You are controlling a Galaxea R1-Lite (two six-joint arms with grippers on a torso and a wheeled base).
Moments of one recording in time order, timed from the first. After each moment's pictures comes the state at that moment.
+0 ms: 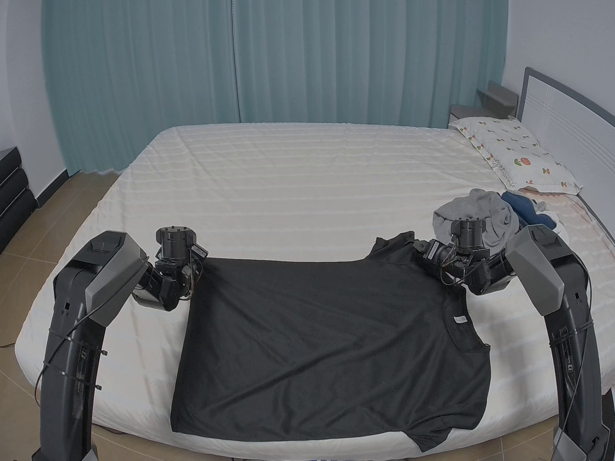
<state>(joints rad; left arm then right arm) -0.09 2.68 -1.57 -0.70 0.25 -0.97 0.11 2.70 -1.69 -0.59 -0.02 0.52</state>
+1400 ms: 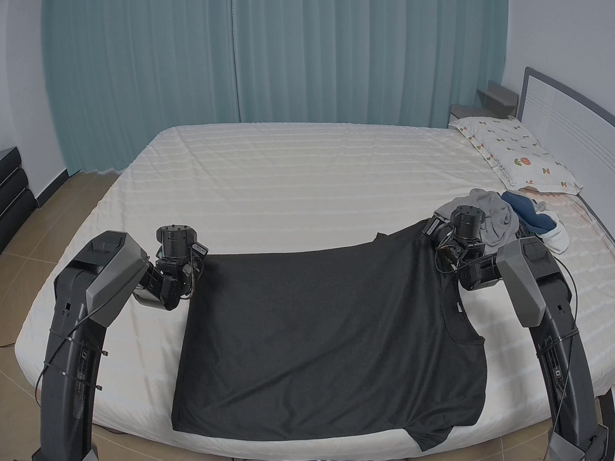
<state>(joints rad) -0.09 2.68 -1.58 -0.71 0.25 -1.01 0.09 2.85 -2.00 -0.73 -0.08 0.56</state>
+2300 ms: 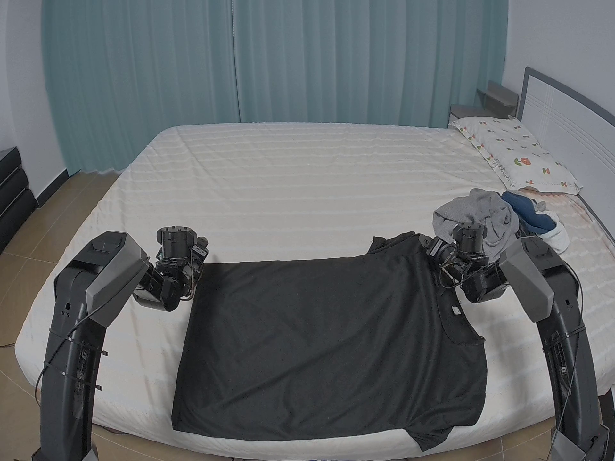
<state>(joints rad) -0.10 2.68 -1.57 -0.70 0.25 -1.01 0.08 2.80 -1.77 -0.75 -0.07 0.56</state>
